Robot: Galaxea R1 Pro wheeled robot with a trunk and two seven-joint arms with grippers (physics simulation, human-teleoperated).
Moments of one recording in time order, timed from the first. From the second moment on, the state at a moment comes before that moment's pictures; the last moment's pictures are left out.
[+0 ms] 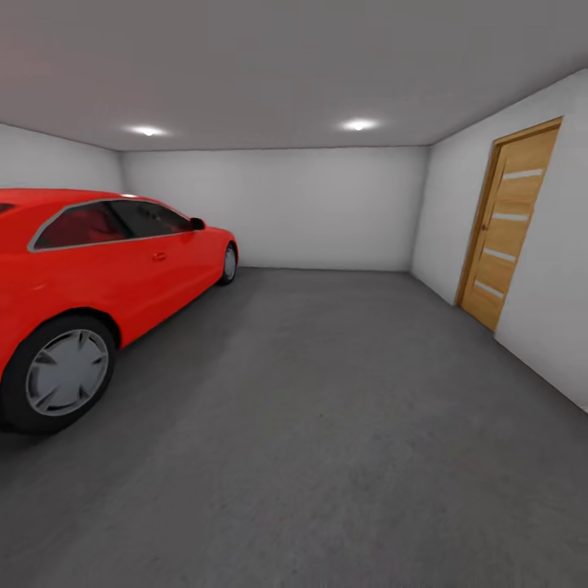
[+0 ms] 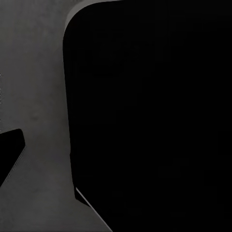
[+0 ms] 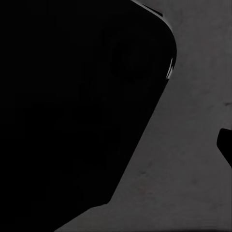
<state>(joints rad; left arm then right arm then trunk) 0.00 0.00 0.00 0.00 0.00 0.00 0.00 0.00 0.00 0.39 0.00 0.00 0.00 0.00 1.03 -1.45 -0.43</state>
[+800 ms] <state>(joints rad) 0.00 -0.01 -0.01 0.00 0.01 0.00 0.01 0.00 0.00 0.39 0.00 0.00 0.00 0.00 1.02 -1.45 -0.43</state>
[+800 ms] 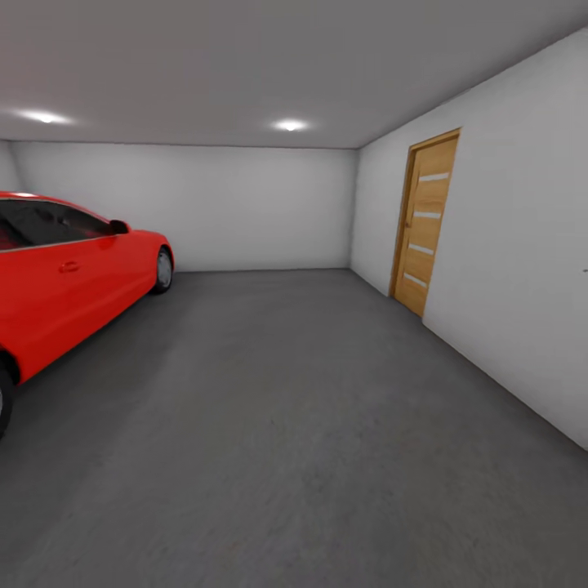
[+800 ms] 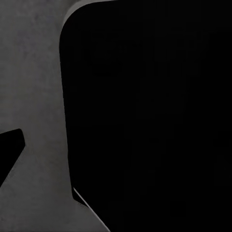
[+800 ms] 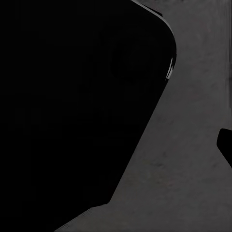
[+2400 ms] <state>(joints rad) 0.00 0.00 0.00 0.00 0.01 0.00 0.01 0.00 0.00 0.39 0.00 0.00 0.01 0.00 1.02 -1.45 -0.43</state>
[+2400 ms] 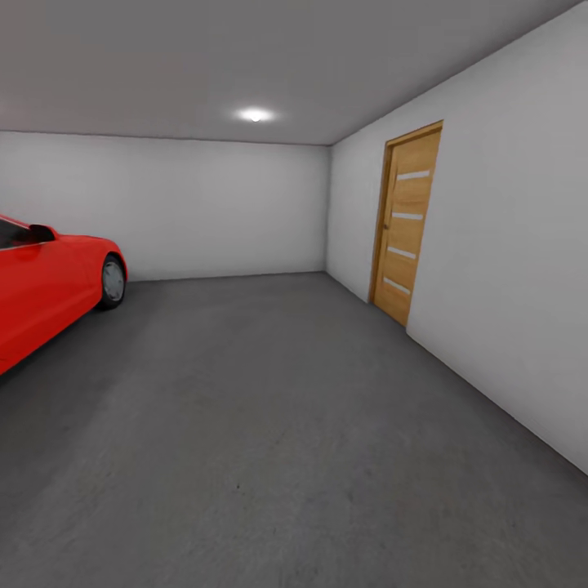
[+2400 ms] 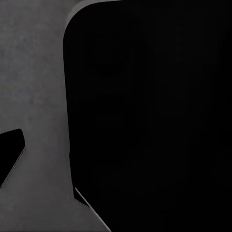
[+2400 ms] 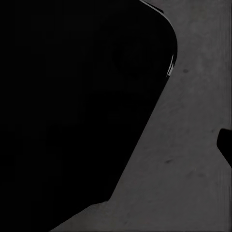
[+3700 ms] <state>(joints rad) 0.00 0.00 0.00 0.00 0.01 0.00 0.01 0.00 0.00 0.39 0.00 0.00 0.01 0.00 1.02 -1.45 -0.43</state>
